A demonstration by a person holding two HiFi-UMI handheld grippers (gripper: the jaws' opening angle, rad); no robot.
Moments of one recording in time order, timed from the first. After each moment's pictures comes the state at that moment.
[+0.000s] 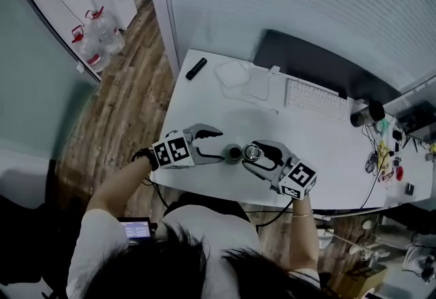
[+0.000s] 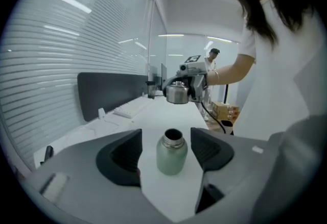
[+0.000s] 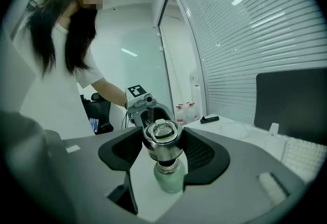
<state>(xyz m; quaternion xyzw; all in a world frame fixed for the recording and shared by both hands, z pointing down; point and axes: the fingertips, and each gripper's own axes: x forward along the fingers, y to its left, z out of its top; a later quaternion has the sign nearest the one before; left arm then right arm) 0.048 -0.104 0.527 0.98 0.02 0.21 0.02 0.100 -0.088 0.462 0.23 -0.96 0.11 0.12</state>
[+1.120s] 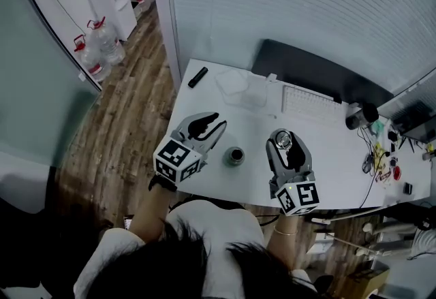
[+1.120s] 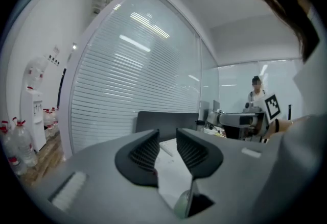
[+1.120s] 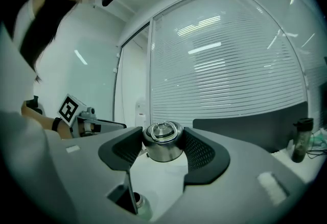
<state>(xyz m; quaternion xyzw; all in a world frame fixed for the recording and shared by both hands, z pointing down) 0.013 -0.168 0.397 0.94 -0.32 0.03 0.08 0.164 -0.106 0.354 0.57 -0.82 0.02 0.00</state>
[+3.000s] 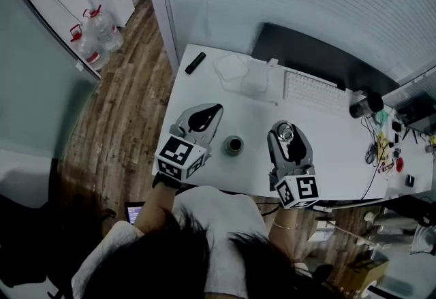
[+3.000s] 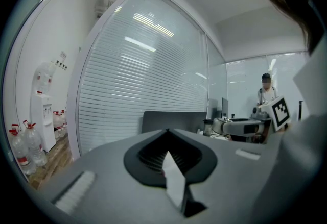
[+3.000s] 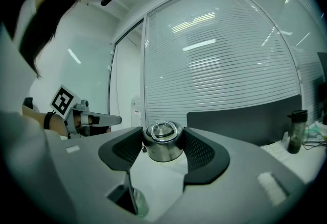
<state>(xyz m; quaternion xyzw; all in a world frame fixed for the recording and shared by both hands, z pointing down) 0.020 -0.173 0.395 0.93 -0.36 0.04 0.07 0.180 -0.111 0.377 0.59 -0.81 0.04 0.00</state>
